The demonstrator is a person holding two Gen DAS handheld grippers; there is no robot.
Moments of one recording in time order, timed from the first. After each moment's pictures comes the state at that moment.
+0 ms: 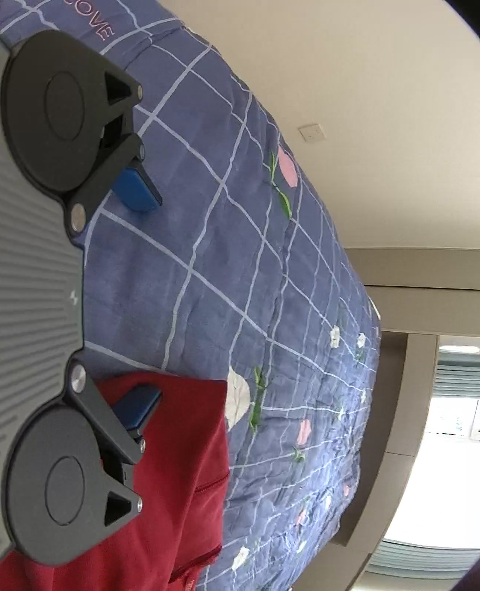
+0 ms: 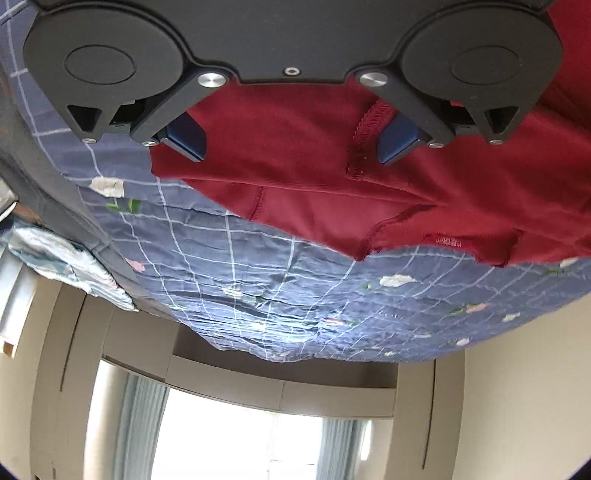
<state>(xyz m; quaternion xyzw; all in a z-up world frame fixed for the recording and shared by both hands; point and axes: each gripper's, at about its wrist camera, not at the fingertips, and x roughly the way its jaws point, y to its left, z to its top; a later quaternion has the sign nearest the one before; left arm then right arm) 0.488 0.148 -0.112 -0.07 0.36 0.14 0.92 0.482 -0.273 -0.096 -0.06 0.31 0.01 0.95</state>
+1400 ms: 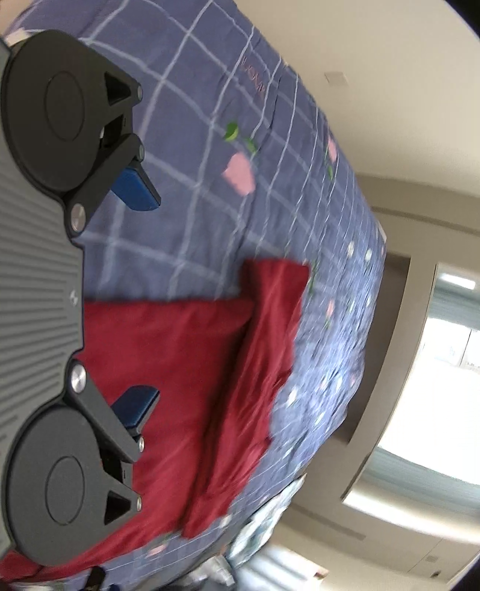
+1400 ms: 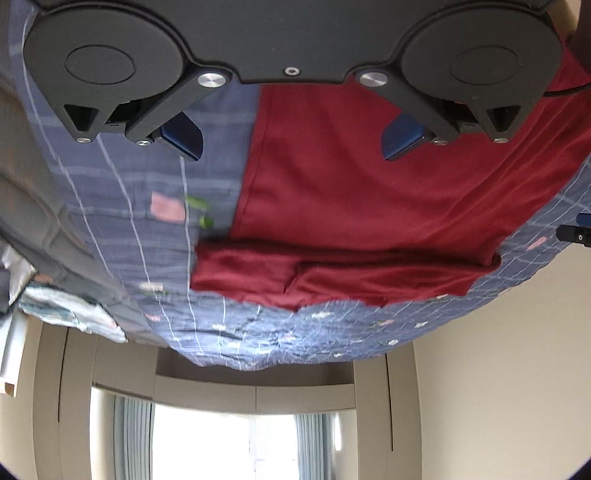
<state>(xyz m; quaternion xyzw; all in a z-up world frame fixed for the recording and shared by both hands) 0.245 0.096 -0.050 -0.11 0.36 -0.02 0.93 0.211 -0.299 -0.056 0.00 0.33 0.08 0.94</state>
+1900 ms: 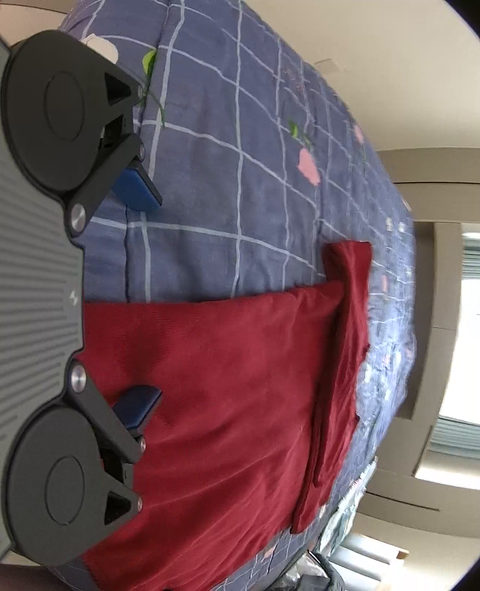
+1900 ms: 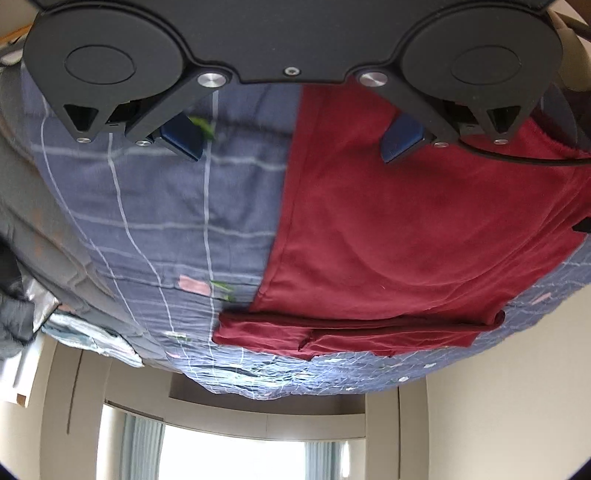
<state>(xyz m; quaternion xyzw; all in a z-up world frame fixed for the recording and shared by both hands) 0.186 0.075 -0.092 -0.02 0.40 -0.04 0.91 0.150 -0.311 -0.089 -0.02 0.36 0.05 0.93</state>
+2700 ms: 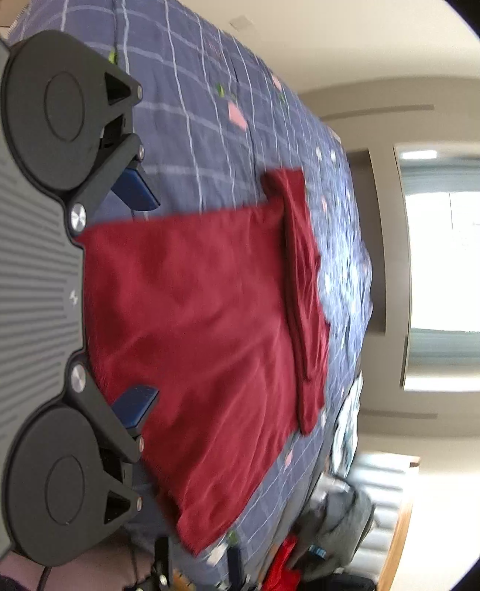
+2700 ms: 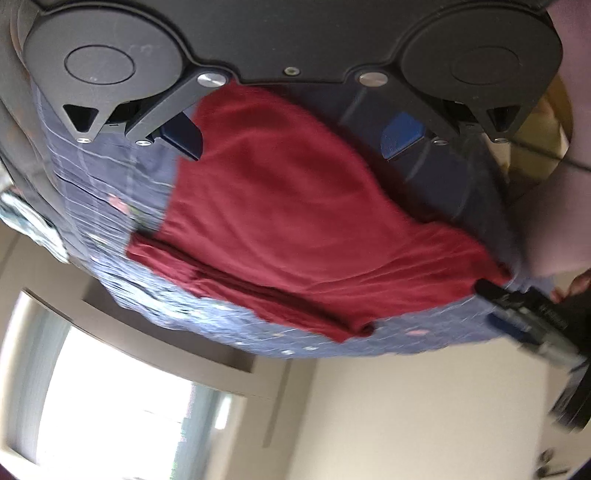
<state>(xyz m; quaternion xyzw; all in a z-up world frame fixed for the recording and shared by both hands) 0.120 0.031 -0.057 0.06 0.33 -0.15 0.93 0.076 -0.250 -0.066 -0.17 0.28 0.21 0.92</state>
